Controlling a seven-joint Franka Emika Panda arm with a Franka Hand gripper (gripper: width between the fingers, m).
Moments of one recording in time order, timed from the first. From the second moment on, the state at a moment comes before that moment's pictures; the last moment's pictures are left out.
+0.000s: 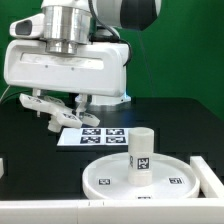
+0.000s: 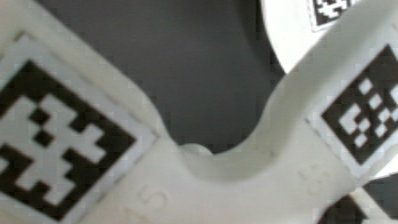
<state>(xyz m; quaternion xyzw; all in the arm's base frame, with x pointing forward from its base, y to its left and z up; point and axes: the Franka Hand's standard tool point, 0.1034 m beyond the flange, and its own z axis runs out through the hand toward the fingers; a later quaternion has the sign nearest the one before) 0.564 -0.083 0.126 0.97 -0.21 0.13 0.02</state>
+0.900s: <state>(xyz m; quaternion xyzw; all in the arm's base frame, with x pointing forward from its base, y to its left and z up) 0.581 -0.013 0.156 0.95 -0.26 0.15 -0.05</state>
